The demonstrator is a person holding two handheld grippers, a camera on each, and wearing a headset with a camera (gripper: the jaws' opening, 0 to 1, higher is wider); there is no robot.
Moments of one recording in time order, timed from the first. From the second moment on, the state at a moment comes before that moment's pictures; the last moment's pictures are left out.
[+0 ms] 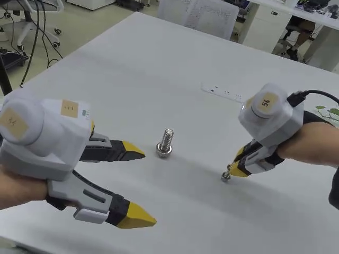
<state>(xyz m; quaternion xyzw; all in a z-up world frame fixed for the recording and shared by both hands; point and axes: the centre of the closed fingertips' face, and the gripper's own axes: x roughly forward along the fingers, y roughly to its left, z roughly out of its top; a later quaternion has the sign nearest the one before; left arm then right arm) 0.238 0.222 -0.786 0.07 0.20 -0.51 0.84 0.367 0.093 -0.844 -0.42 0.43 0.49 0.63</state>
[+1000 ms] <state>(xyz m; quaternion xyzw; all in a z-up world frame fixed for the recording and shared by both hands) 0.240 0.222 -0.788 0.07 0.20 -0.51 0.84 0.367 0.090 -0.863 -0.42 0.44 0.49 0.63</state>
